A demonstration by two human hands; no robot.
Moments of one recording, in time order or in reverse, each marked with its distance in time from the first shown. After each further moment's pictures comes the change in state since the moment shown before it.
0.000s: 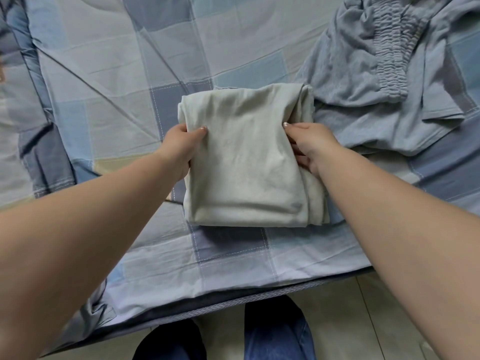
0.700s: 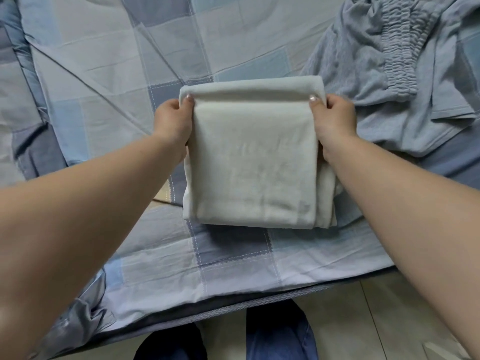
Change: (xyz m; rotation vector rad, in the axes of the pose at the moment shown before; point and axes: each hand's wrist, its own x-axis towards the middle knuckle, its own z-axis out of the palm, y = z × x) left_hand 0.025 0.027 -0.001 0.122 0.186 0.117; right_hand 0.033 -0.010 -0.014 -0.103 0.354 -0.281
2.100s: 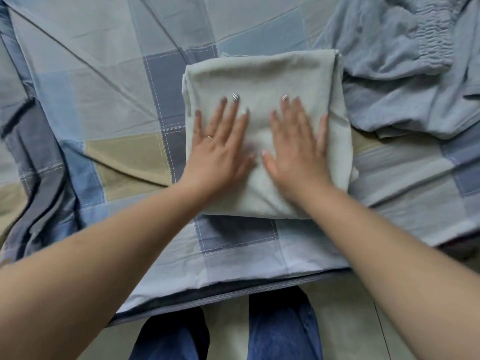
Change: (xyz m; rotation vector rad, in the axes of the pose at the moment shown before) left_hand -0.070 -0.072 0.014 1.107 -0.219 1.007; right_hand -0.088 0.054 0.038 -1.009 -0.185 -0.727
